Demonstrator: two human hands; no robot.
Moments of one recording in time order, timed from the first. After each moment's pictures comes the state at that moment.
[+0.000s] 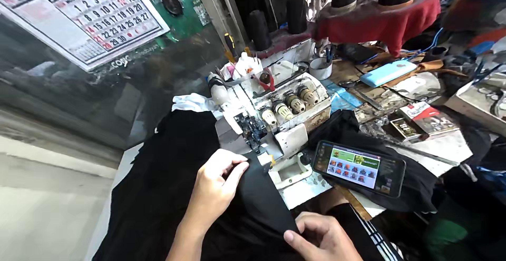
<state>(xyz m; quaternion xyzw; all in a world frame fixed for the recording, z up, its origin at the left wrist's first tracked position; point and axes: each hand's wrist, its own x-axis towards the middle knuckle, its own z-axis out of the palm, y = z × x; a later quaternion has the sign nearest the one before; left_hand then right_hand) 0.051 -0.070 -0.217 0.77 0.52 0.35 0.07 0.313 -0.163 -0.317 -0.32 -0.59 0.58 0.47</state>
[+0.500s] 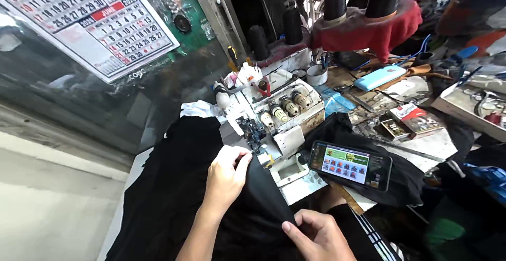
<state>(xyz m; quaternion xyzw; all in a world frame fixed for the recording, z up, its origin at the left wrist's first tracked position) 0.072 -0.065 -0.216 0.74 0.59 0.34 0.01 0.305 -0.171 -0.323 -0.37 -0.59 0.52 0.49</state>
